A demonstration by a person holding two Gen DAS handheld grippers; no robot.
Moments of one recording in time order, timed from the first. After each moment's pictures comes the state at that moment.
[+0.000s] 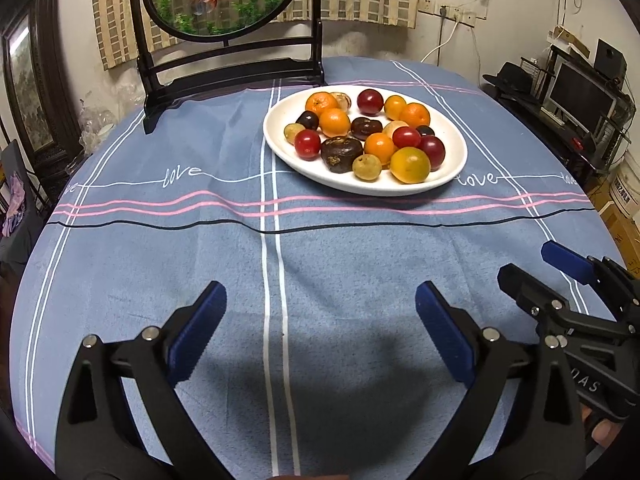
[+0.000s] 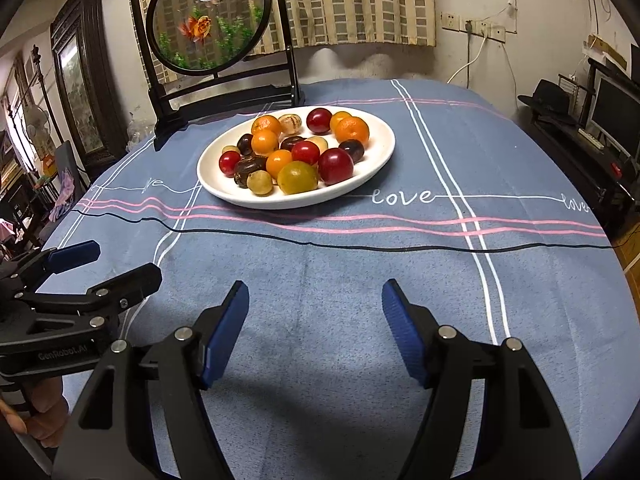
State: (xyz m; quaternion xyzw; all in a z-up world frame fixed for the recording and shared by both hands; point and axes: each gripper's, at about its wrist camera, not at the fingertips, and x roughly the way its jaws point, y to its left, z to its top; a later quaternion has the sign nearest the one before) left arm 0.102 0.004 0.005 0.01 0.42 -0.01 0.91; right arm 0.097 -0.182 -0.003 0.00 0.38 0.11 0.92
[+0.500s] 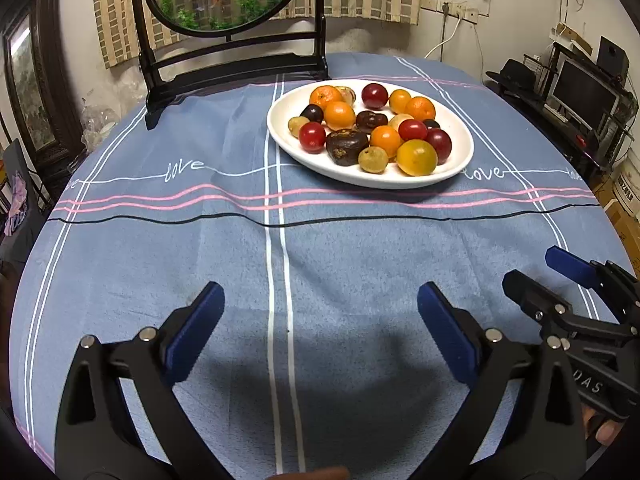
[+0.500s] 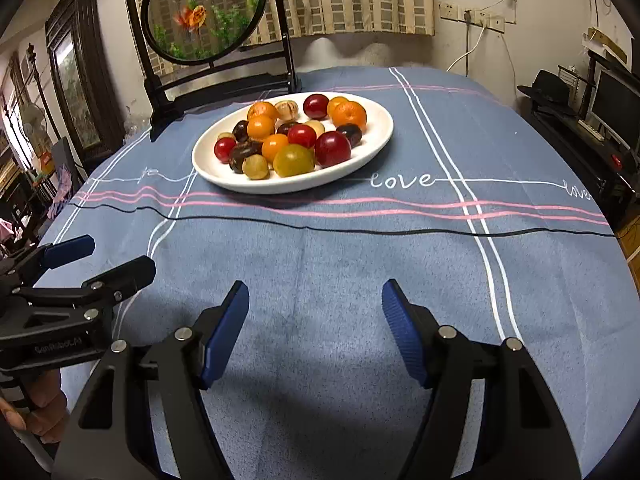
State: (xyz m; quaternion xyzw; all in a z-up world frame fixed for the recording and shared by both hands) left arm 0.103 0.007 -0.001 0.01 0.43 -0.01 0.90; right arm 0.096 -0.182 -0.012 0.00 0.40 0.11 0.91
